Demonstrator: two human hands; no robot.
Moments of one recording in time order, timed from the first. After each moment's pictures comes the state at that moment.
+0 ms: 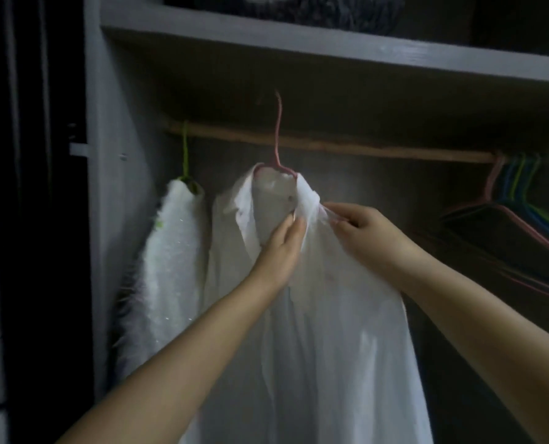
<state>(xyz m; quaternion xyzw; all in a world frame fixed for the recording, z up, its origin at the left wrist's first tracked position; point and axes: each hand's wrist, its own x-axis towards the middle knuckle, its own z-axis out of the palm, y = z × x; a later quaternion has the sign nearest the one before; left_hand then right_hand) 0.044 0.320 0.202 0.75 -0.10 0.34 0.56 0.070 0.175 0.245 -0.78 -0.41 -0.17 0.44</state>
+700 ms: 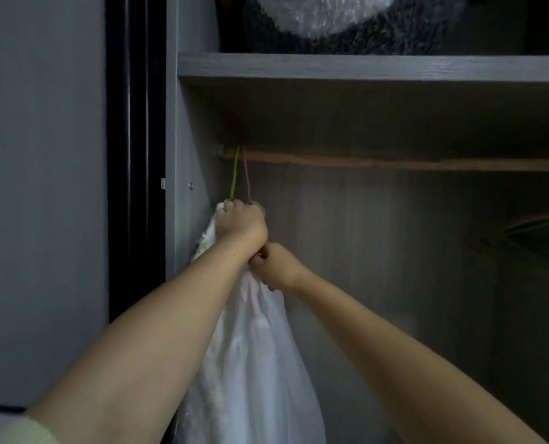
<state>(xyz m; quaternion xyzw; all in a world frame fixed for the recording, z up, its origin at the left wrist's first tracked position) 0.068 0.468 0.269 0.88 0.32 0.36 -0.05 0.064 0.371 0.223 -0.80 -0.45 -0.05 0.38</state>
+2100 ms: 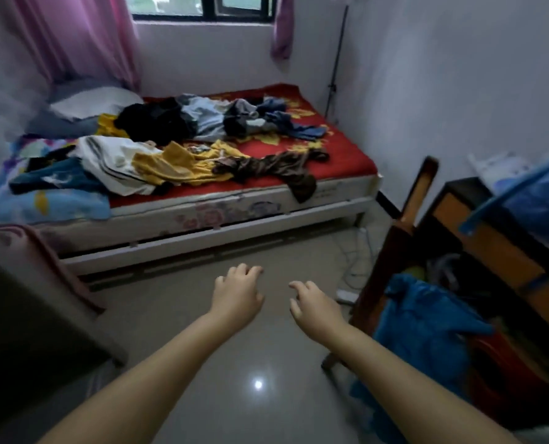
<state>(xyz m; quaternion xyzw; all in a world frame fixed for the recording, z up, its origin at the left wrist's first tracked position) -0.396 -0.112 -0.162 0.72 -0.68 -0.11 0.08 -0.567 -0.134 -0.196 -0.79 0.57 -0.07 0.21</state>
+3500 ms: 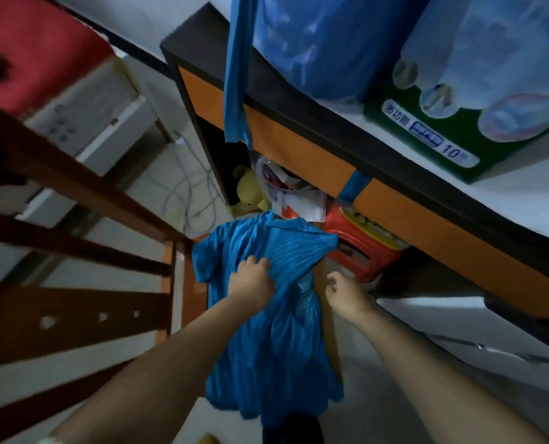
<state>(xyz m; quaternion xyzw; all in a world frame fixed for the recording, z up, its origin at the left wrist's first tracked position) -0.962 -0.382 -0.421 0.47 -0.80 -0.30 -0.21 -1.123 -0.260 -0.451 -0.32 0.85 -0.04 0.42</state>
